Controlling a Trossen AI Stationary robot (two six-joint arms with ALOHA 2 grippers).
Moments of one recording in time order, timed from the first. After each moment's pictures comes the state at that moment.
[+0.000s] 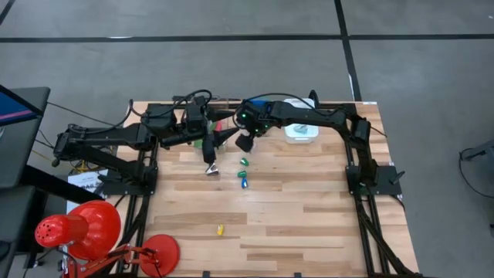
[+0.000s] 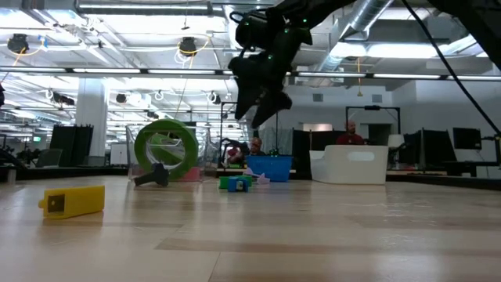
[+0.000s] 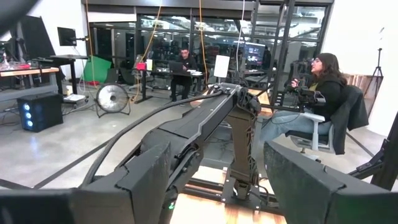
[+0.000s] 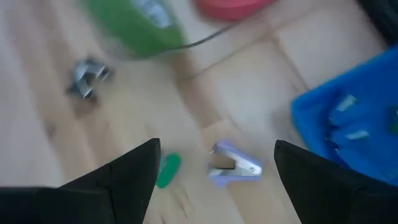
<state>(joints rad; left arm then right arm) 0.02 1.16 1.13 0.11 -0.24 -0.07 -0.29 2.04 1.76 -0.79 -0.02 0.23</state>
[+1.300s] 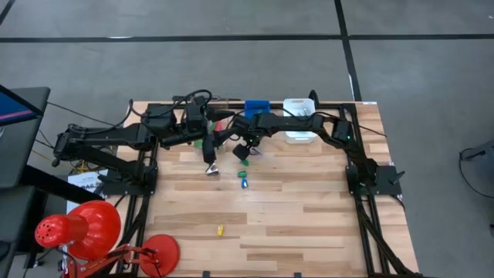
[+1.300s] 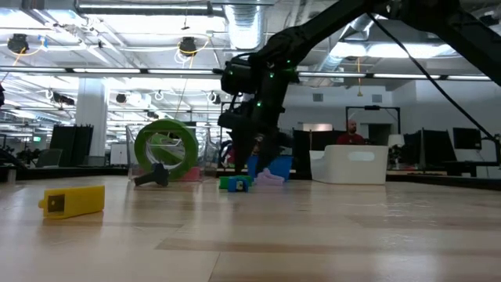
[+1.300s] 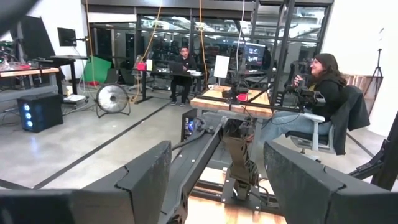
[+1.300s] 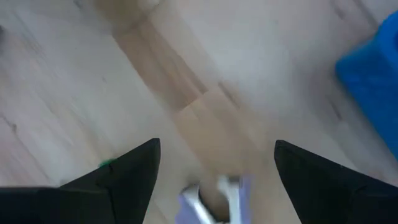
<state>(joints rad) 0.02 1.16 1.13 0.12 -0.24 -0.06 -0.29 2.25 1.76 -0.77 0.00 0.34</state>
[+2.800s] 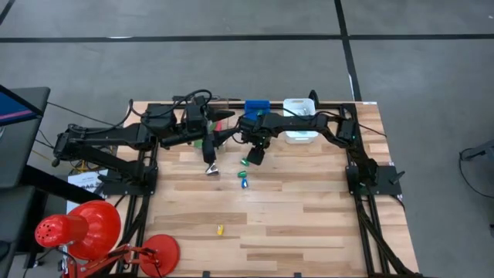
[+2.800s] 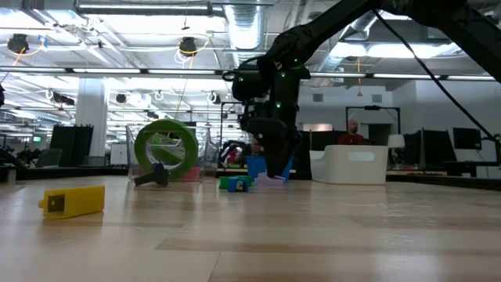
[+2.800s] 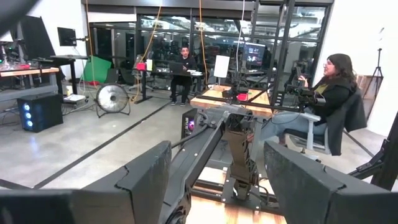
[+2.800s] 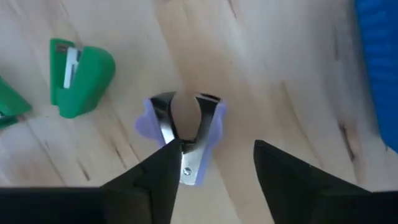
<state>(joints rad) 0.02 1.16 1.13 0.11 -0.24 -0.07 -0.29 2.19 1.68 -0.91 0.00 0.07</state>
